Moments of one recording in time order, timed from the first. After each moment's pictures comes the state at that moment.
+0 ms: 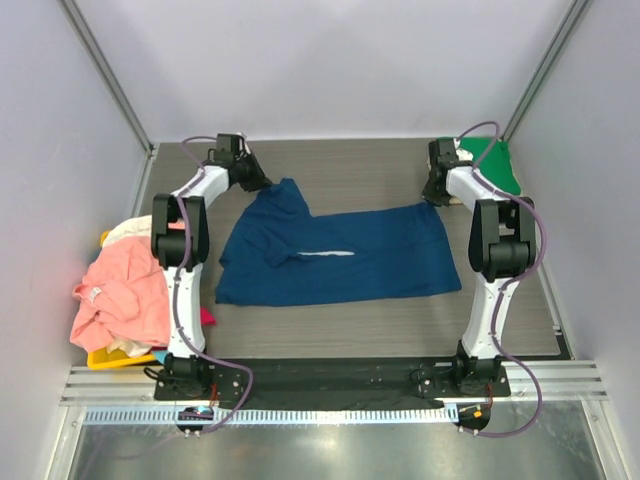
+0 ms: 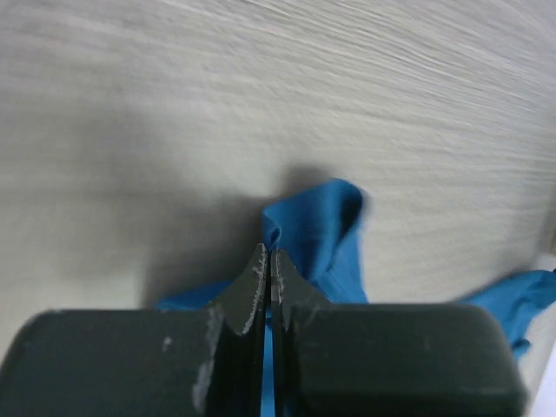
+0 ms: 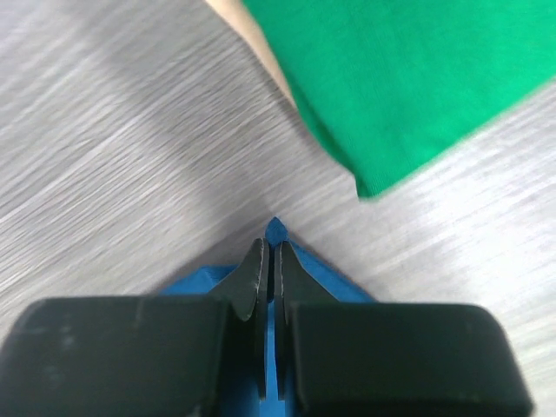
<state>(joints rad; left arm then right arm) -0.11 2.34 1.83 -0.29 0.34 -0.57 0.06 2.09 1.57 -0.51 0.30 0.55</state>
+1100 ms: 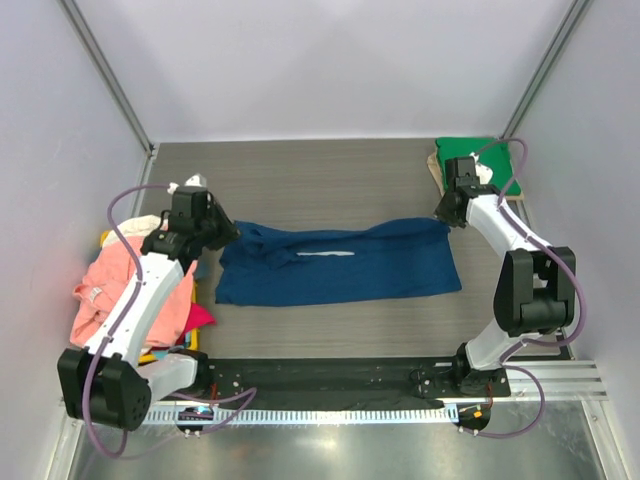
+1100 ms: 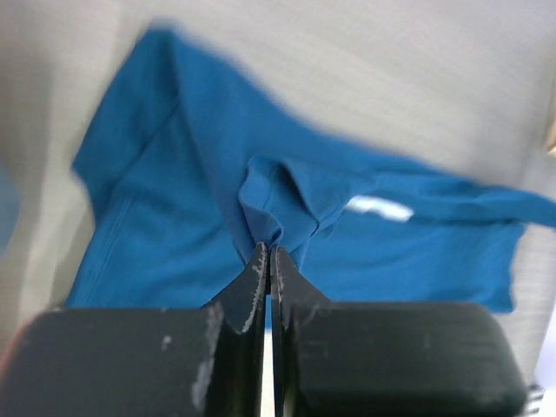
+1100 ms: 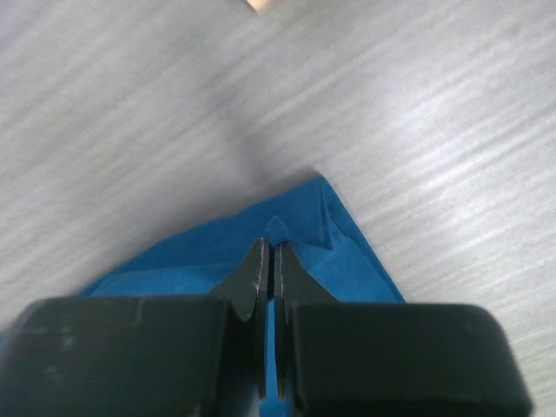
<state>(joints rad) -0.19 1.15 0.99 -0.54 0.05 -0.65 0.06 1.62 1.19 -0.55 0.28 0.56</state>
